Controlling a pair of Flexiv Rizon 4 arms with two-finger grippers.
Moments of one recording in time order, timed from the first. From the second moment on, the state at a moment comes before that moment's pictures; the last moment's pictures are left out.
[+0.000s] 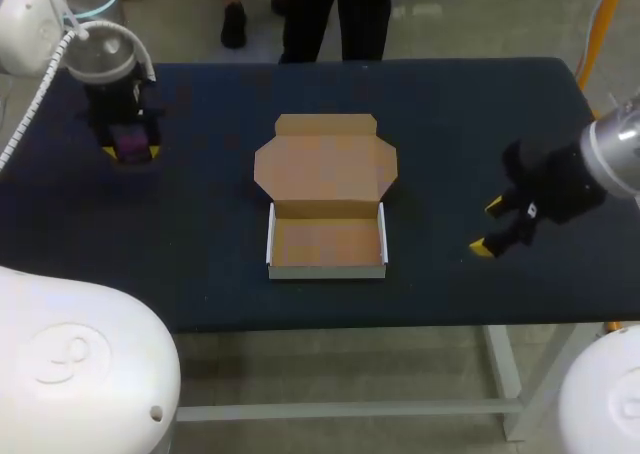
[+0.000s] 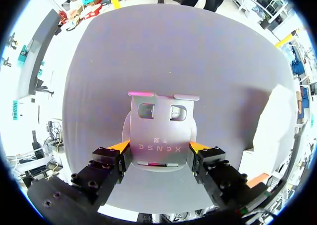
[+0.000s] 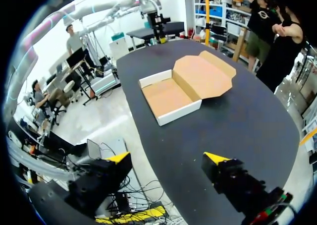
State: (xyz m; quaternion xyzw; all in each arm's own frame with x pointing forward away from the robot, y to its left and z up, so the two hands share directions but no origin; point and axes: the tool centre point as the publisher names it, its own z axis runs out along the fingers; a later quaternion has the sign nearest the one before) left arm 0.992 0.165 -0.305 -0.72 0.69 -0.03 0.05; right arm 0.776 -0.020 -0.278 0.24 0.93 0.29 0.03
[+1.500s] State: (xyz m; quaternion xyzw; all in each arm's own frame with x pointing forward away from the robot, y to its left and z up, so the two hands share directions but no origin) left arm 0.860 0.023 -0.248 -0.59 0.80 -0.05 0.02; right arm 0.777 -0.020 -0.279 0.24 0.93 0.29 0.03
